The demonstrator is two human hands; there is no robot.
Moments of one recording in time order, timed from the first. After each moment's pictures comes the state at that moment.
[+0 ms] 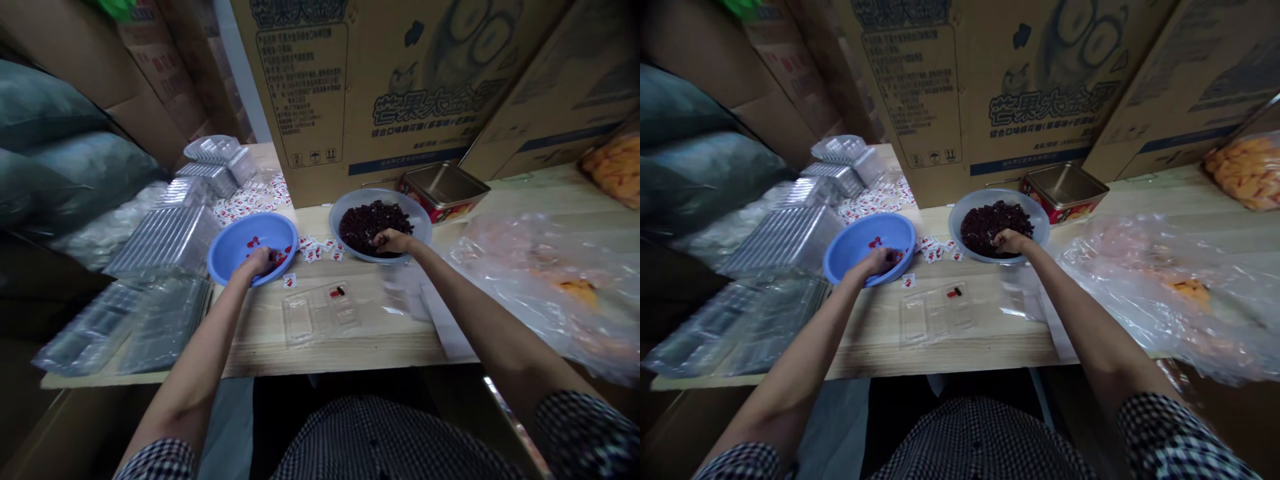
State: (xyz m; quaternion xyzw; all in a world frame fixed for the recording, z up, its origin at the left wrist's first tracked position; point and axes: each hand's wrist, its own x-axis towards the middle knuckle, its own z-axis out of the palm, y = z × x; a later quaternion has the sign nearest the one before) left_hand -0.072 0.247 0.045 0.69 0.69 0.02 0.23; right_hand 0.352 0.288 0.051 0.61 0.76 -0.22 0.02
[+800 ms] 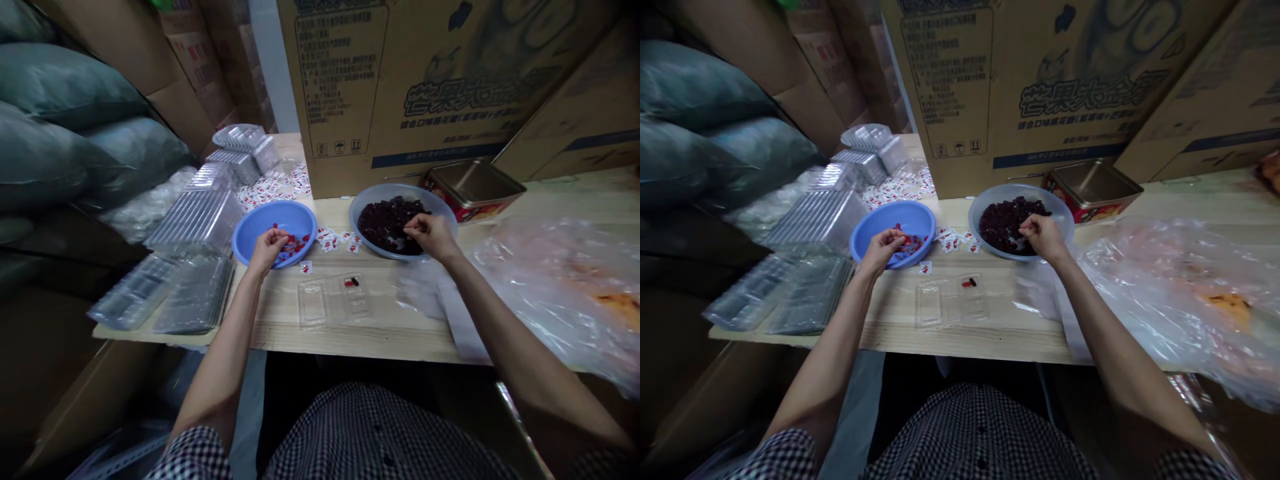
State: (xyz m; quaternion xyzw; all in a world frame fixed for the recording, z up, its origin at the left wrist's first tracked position) left_hand -0.061 0.188 0.061 0.46 0.57 0.52 0.43; right_hand 0.365 0.247 0.073 0.58 0.69 -0.26 -0.35
